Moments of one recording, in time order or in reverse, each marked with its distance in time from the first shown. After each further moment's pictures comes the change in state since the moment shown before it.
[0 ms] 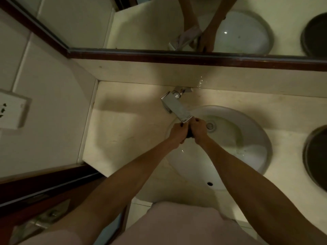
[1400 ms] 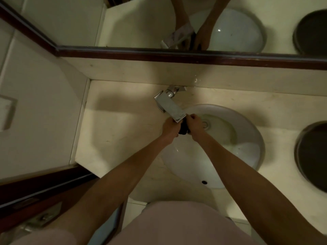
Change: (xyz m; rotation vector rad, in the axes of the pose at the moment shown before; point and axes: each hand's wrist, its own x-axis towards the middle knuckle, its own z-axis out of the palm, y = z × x) left_hand 0.001 0.015 -0.003 0.022 0.084 0.079; right_hand -0.005 -0.021 -0.014 0.008 -0.075 0.037
